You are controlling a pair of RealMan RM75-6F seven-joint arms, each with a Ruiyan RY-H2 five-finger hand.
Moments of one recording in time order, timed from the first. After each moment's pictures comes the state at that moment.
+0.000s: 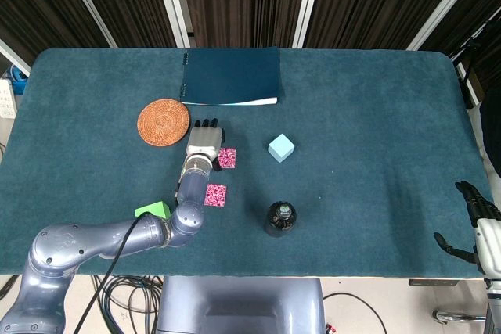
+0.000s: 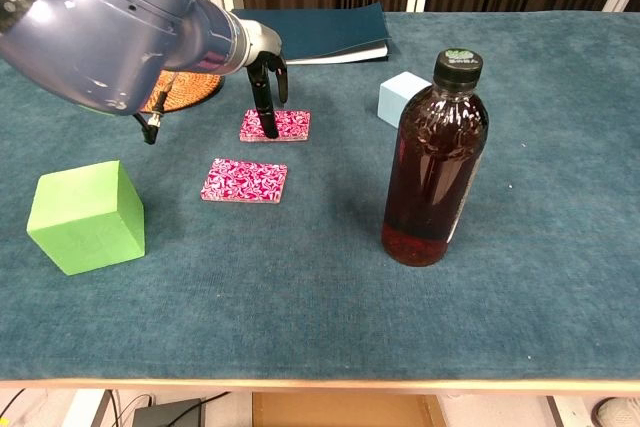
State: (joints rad) left arm -1.34 -1.79 -0.41 -1.11 -0.10 0.91 1.08; right arm 0.04 -1.05 0.08 -1.61 -1.47 1.47 0.24
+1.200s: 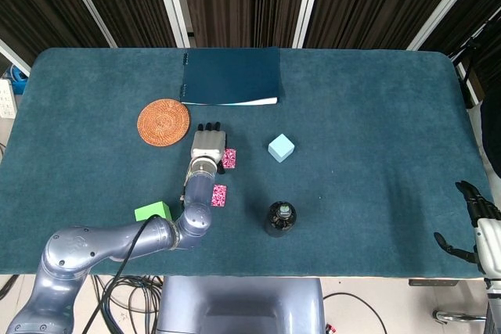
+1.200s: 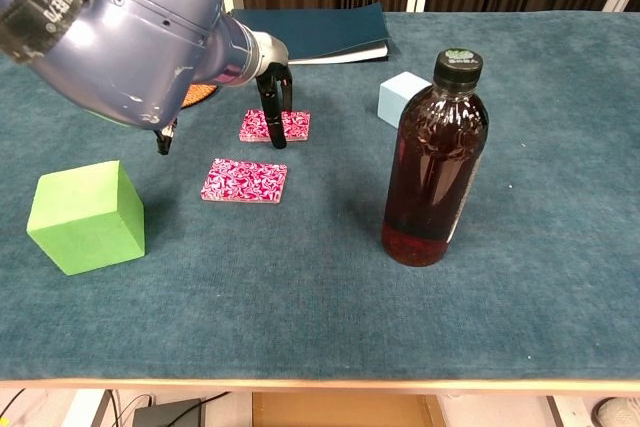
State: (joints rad) left arm -1.36 -1.85 -0.45 -1.05 -0.12 0.93 1.13; right arm 0.04 -1.05 0.08 -1.61 -1.46 1.47 0.24
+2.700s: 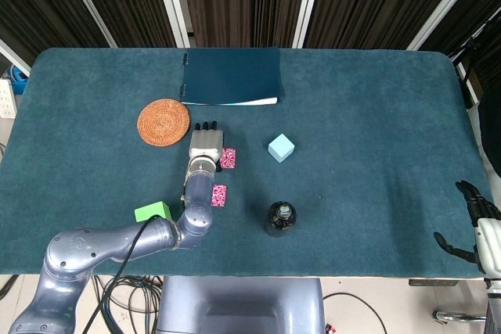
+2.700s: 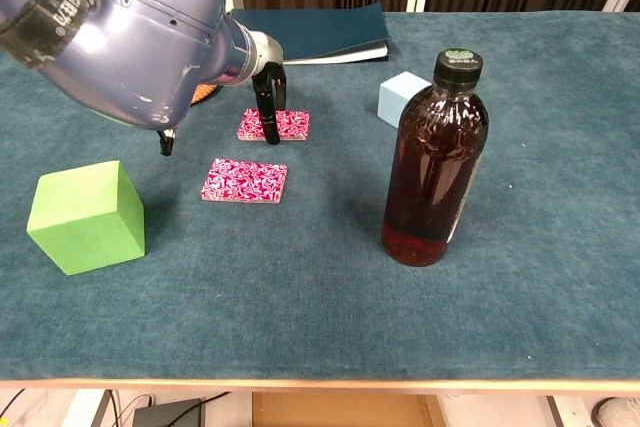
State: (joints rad) left arm -1.34 -1.86 -0.49 -1.04 -0.11 0.95 1.18; right arm 0.04 -1.05 0.08 -1.61 -1.46 1.46 0.25
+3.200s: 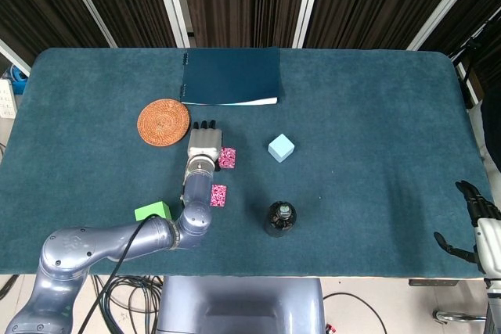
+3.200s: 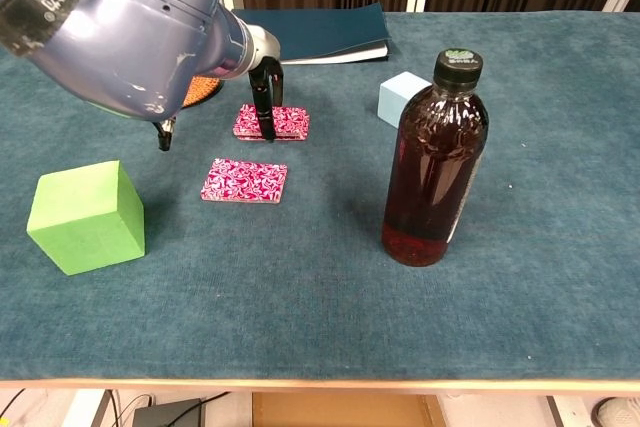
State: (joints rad) left arm -1.34 -1.85 -0.50 -1.07 -0.12 0.98 1.20; right arm 0.04 -1.05 0.08 -1.61 -1.46 1.46 0.25
